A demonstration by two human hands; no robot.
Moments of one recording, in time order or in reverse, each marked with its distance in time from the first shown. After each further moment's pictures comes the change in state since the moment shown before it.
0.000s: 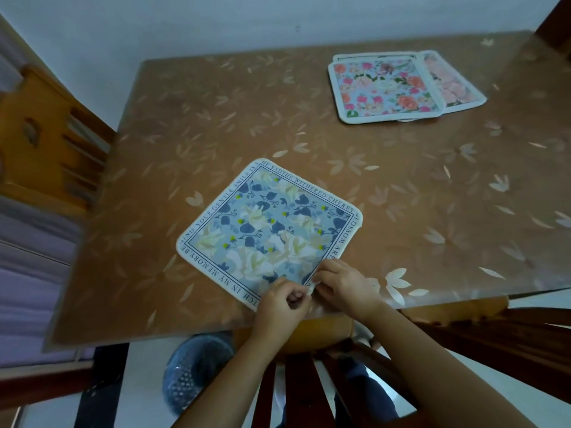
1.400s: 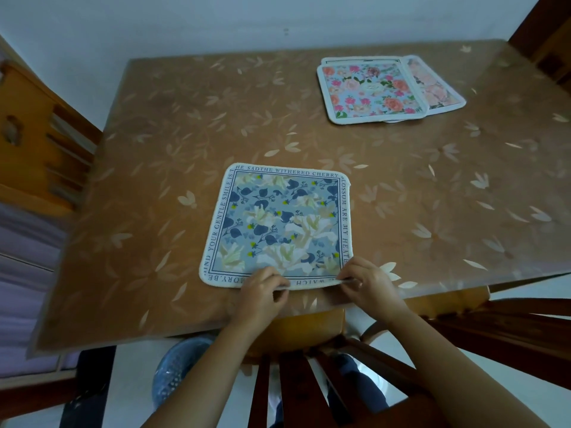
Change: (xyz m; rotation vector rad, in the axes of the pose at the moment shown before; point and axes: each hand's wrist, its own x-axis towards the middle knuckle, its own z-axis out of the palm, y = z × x) left_hand 0.010 -0.020 -0.021 0.269 -0.062 0.248; right_hand -0.039 0.004 -0.027 0.090 0.111 0.307
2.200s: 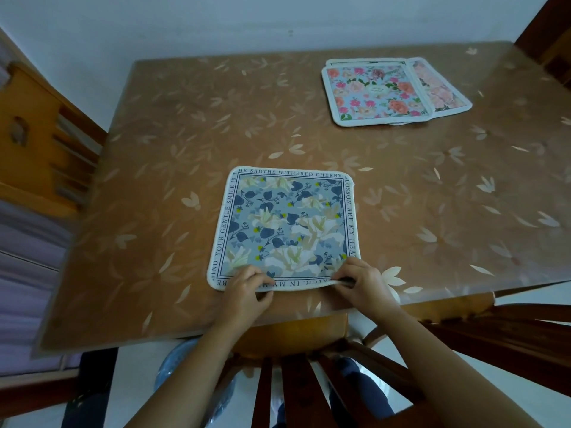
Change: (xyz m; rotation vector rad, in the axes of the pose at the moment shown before) left_hand 0.000 -0.032 -0.016 -0.009 0.003 -0.052; right_hand 0.013 0.000 0.016 0.045 -0.003 0.088
